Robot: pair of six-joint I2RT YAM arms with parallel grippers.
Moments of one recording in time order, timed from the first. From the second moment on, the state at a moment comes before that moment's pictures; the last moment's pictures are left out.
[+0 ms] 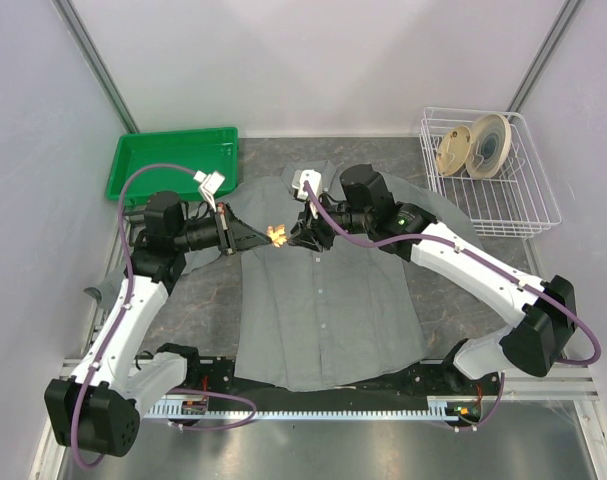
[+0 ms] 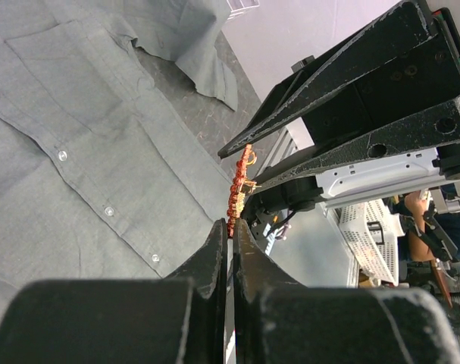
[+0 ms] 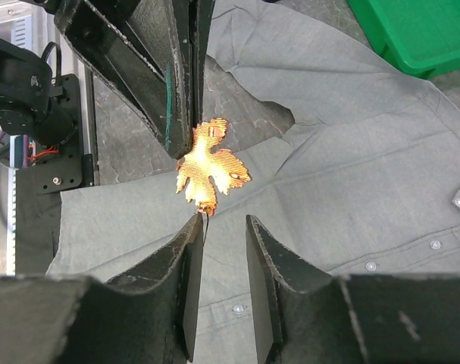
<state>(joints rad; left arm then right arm) -0.16 0.97 0.81 -0.17 0.99 -0.59 0.78 1.44 1.31 -0.31 -0.54 -0.18</state>
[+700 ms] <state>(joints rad) -0.16 0.95 0.77 -0.13 1.01 -0.63 0.79 1.44 1.31 -0.32 -0.55 -0.20</state>
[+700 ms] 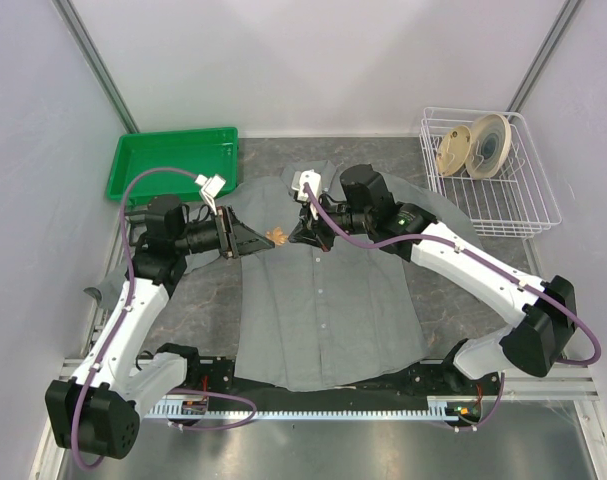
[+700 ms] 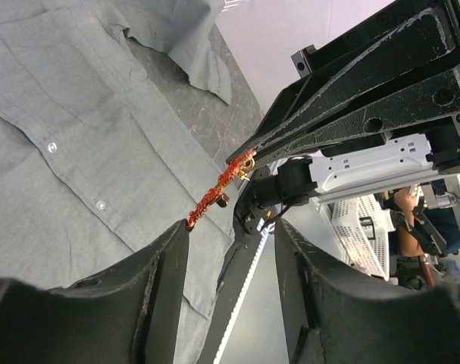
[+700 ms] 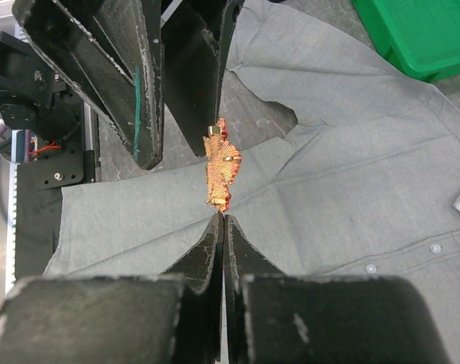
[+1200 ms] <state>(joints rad) -0.16 0.96 0.78 -0.12 1.03 -0.52 0.79 1.44 1.31 -0.32 -0.65 -0.17</state>
